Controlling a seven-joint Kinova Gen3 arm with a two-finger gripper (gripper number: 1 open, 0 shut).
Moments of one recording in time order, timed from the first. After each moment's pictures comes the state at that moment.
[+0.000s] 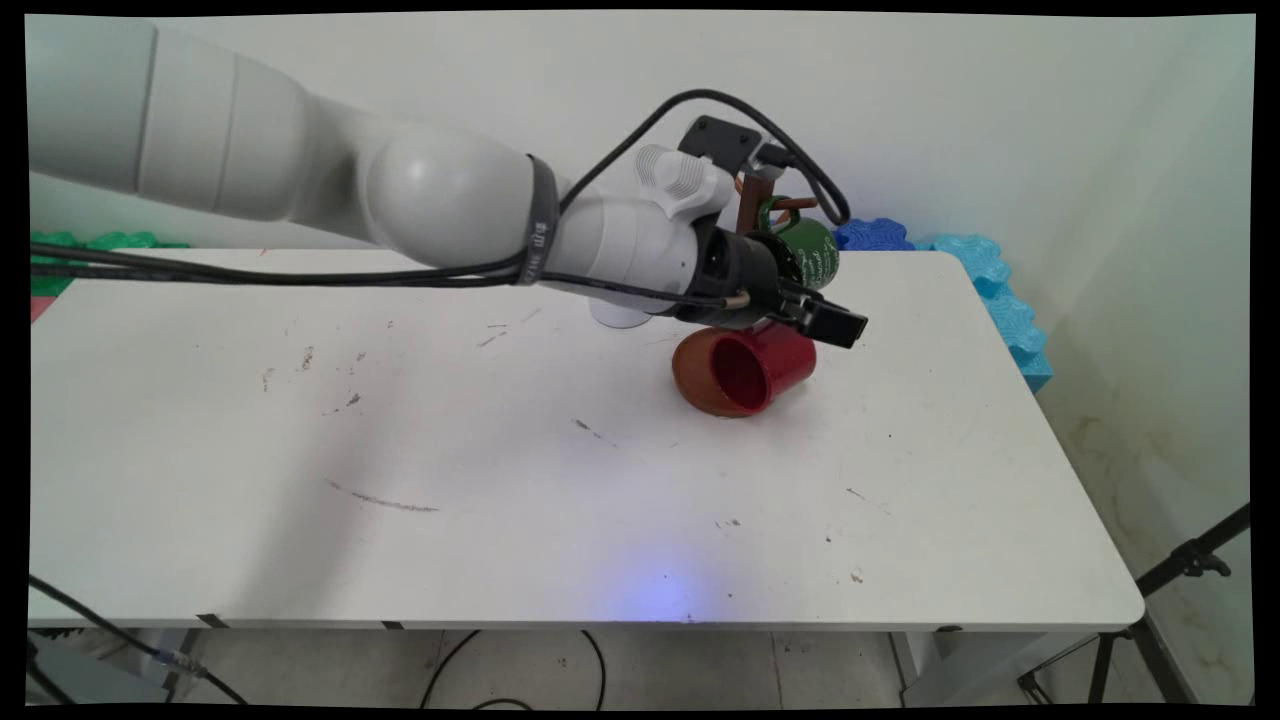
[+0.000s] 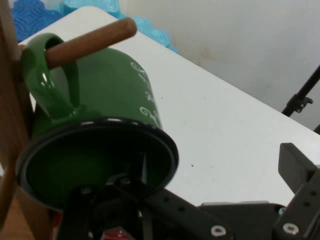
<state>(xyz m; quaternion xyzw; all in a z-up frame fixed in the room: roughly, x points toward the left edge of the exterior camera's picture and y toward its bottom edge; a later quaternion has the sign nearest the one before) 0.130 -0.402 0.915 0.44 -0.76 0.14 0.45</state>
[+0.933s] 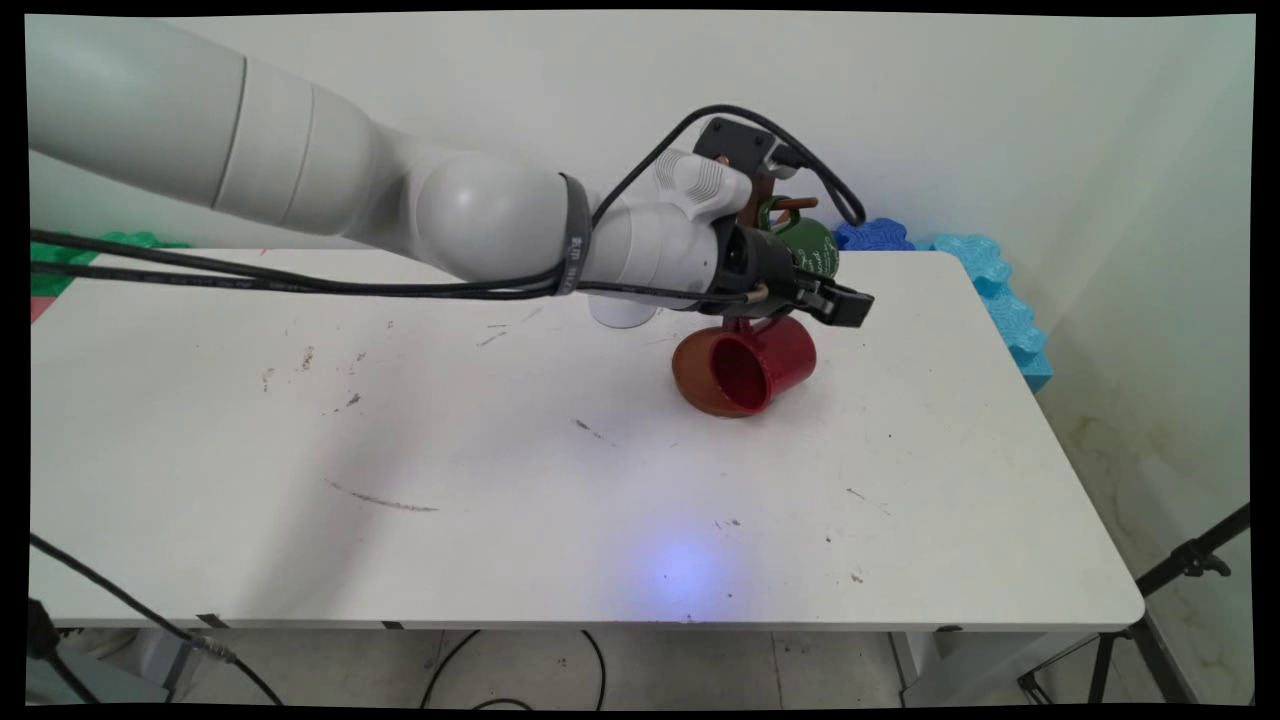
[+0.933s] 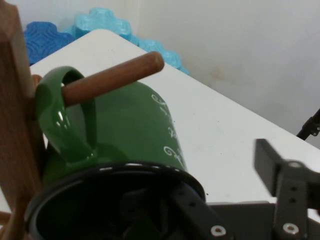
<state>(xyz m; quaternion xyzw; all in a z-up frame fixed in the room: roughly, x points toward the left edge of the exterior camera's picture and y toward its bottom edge) 0.121 -0.422 0.900 0.44 -0.75 0.16 0.47</state>
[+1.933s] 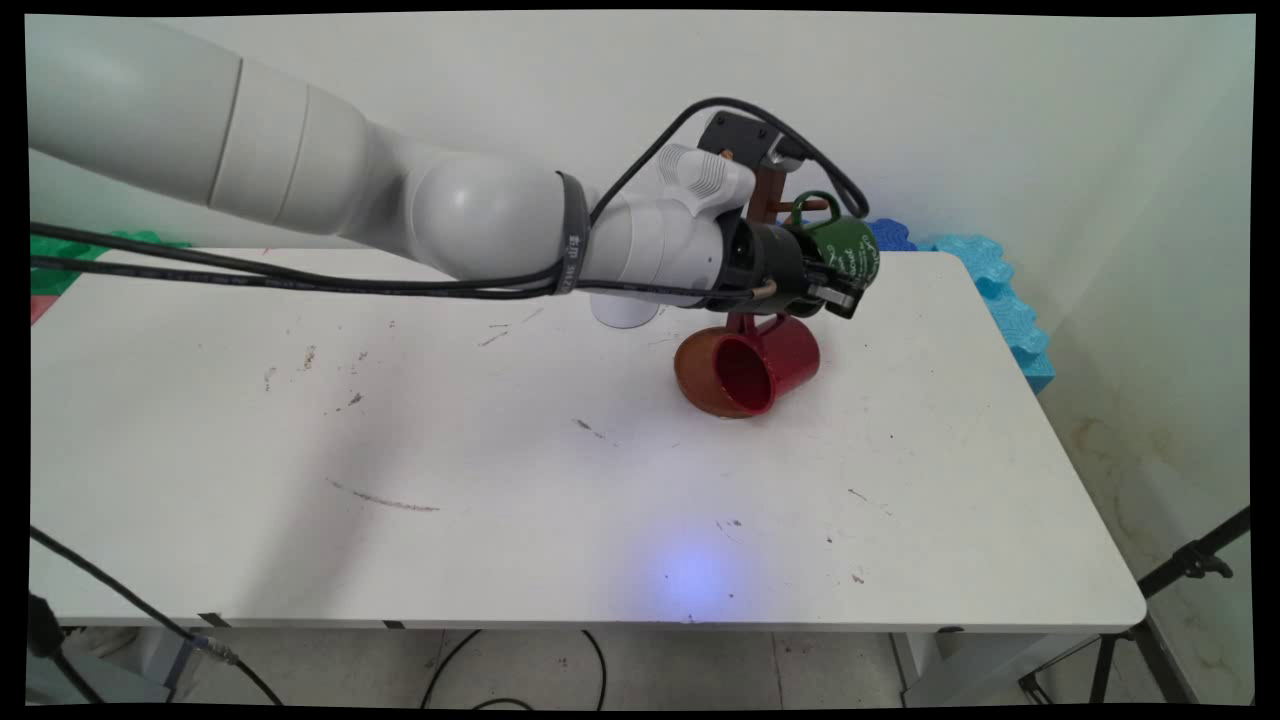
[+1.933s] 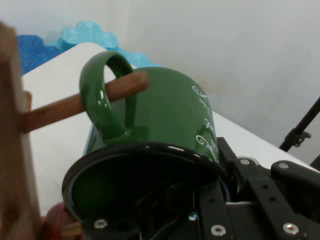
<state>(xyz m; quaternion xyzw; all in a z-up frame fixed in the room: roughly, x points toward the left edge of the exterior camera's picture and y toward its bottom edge) 0.118 -0.419 0.906 0.43 -0.74 0.15 0.49</state>
